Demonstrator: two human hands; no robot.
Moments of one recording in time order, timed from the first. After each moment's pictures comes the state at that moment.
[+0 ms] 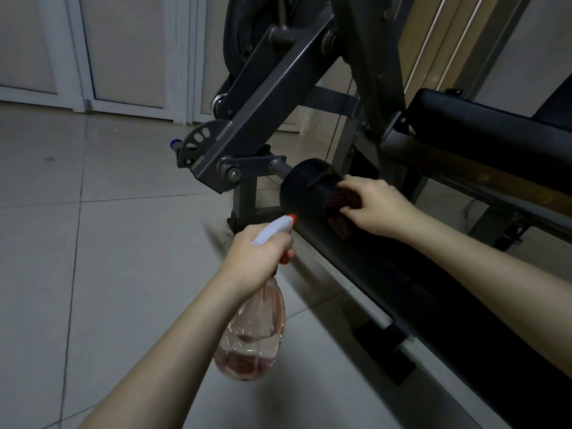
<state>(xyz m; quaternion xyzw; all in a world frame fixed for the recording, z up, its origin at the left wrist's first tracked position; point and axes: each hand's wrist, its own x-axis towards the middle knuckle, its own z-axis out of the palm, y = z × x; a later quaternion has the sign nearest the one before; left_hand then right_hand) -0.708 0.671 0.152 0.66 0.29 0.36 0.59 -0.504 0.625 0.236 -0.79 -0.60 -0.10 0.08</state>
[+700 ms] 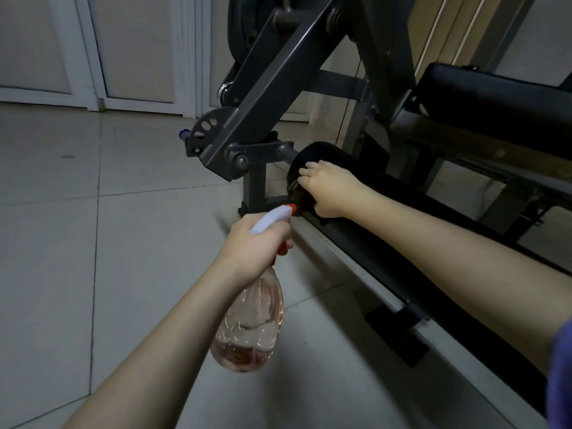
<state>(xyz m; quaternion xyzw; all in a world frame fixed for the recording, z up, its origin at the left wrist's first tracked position) -0.720 0.662 0.147 0.66 0.32 0.35 0.58 -0.538 0.685 0.205 -0.68 -0.68 -0.22 -0.17</state>
